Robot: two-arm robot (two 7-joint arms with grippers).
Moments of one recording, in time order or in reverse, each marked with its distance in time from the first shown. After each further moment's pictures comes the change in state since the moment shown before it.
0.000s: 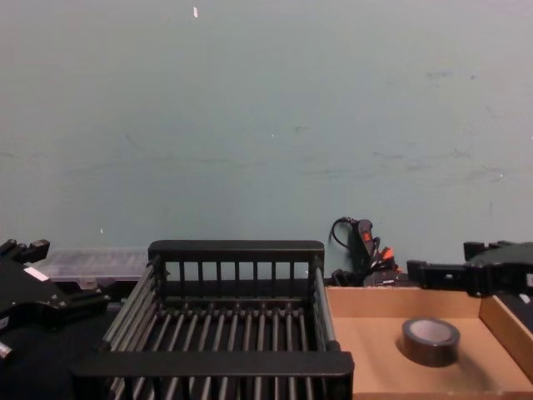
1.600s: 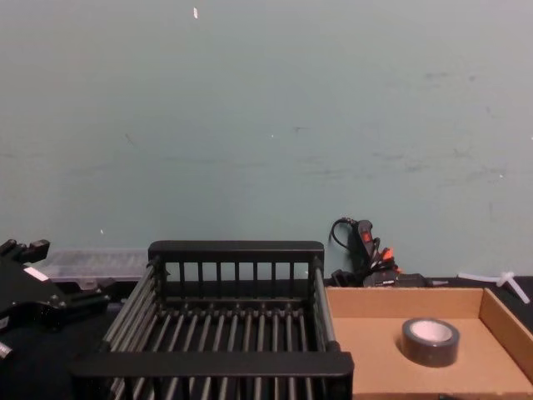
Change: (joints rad) left arm 0.000 0.000 0.000 0.000 0.000 0.000 0.000; right arm -0.217 0.213 -0.211 -0.220 0.028 -0.077 0.129
